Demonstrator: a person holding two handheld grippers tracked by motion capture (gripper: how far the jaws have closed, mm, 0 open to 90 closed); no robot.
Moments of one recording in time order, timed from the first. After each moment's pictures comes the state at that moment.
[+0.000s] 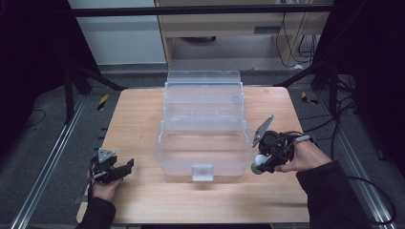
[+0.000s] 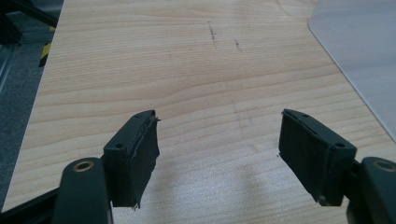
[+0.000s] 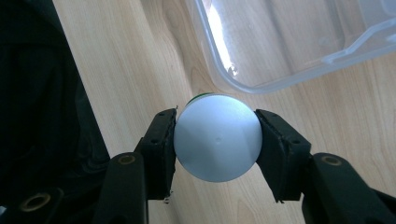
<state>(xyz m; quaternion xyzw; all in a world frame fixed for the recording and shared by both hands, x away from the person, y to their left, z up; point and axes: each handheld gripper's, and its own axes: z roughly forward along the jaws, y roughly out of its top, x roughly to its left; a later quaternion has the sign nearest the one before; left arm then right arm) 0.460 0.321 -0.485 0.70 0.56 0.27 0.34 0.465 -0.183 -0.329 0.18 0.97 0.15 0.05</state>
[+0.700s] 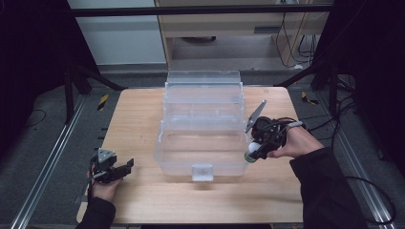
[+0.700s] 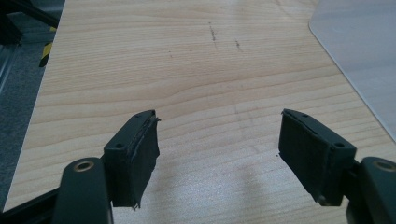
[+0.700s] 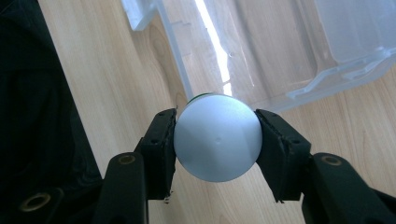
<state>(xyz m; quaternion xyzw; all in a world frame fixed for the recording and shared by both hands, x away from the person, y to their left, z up) 0.460 0.322 -0.485 0.70 0.56 0.27 0.35 0.492 -0.167 -0.309 0.18 0.97 0.15 0.05</state>
